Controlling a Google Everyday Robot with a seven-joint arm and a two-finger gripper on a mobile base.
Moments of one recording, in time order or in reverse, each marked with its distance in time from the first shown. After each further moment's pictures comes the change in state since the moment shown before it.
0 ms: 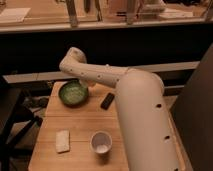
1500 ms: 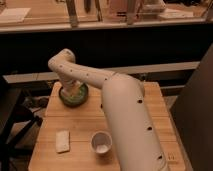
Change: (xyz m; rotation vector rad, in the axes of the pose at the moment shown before) arm -0.123 -0.024 -0.004 -0.016 -0.393 -0.333
